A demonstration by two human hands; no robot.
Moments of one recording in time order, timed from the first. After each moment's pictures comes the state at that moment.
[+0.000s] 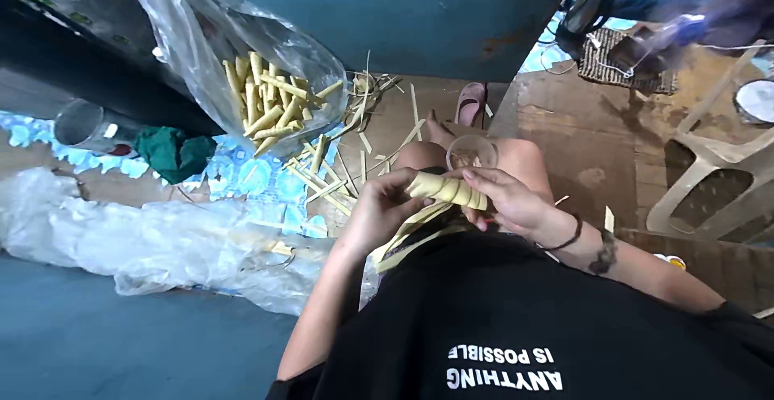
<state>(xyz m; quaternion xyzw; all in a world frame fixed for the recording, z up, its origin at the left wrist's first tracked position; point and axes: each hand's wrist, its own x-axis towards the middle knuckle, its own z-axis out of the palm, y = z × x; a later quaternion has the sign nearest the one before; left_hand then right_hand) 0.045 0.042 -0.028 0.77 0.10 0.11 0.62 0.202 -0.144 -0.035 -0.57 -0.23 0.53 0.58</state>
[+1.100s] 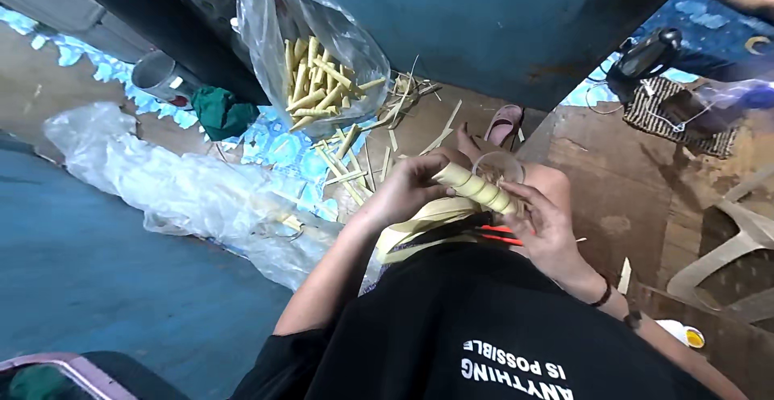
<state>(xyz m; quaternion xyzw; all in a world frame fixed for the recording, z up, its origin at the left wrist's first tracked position) 0.059 0.050 -0.018 0.77 0.10 0.08 0.63 0.206 -0.181 -0.076 -0.64 -0.43 0.24 0.59</state>
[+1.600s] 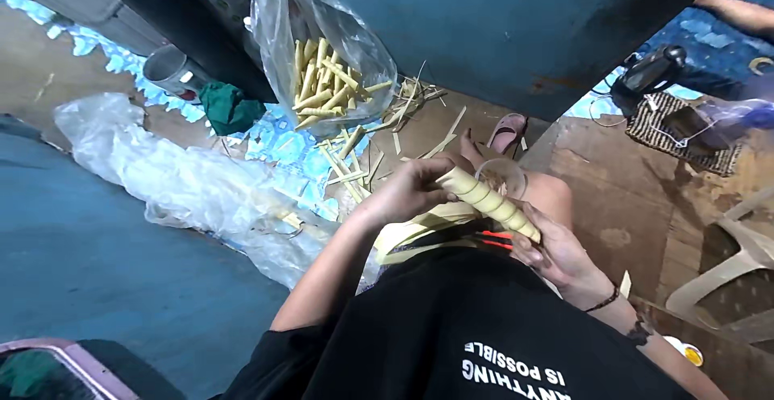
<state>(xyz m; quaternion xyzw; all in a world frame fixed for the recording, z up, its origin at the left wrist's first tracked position) 0.056 0.053 -0.010 0.78 0.09 0.04 0.61 0.207 -0.187 -0.061 -0.51 -0.12 0.54 0.65</state>
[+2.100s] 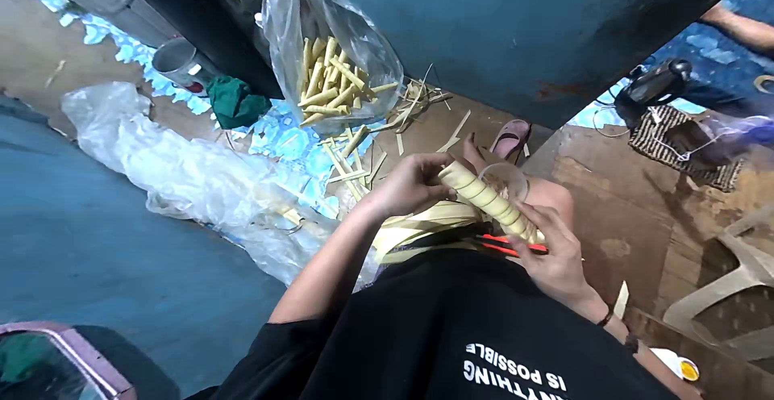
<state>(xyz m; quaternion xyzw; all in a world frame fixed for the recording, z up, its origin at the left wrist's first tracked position) 0.057 0.060 -0.015 0.78 0.12 0.04 0.62 0.209 -0.199 -0.087 -0.67 -0.47 0.18 0.55</state>
